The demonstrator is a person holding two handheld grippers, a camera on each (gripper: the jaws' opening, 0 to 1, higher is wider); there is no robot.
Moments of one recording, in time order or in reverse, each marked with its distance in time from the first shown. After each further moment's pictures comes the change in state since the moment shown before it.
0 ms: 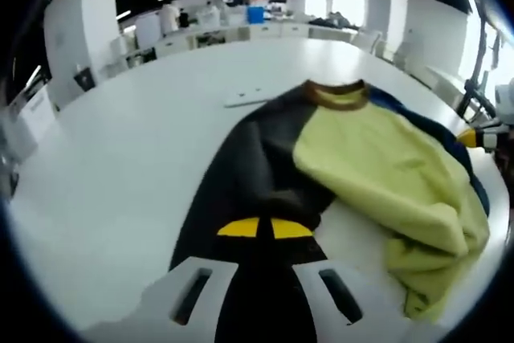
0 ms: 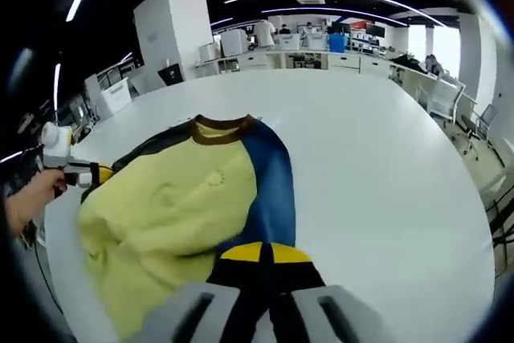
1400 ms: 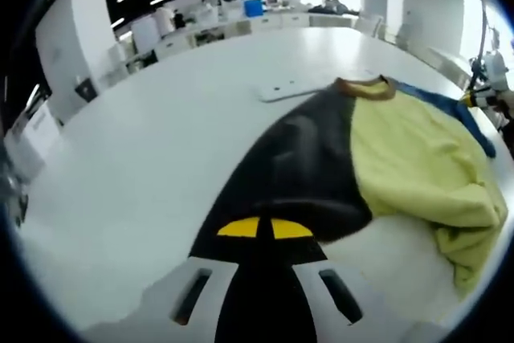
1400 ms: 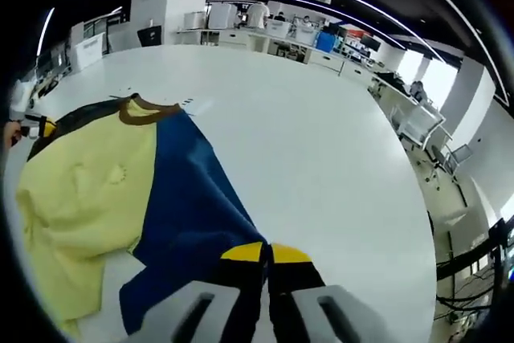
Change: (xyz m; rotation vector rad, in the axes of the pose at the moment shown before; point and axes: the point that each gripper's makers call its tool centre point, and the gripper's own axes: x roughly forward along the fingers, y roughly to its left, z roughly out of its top) left arm 0.016 0.061 0.006 0.075 0.044 0.041; right arm 0.029 -0.100 0.021 -0.192 0.099 -0.238
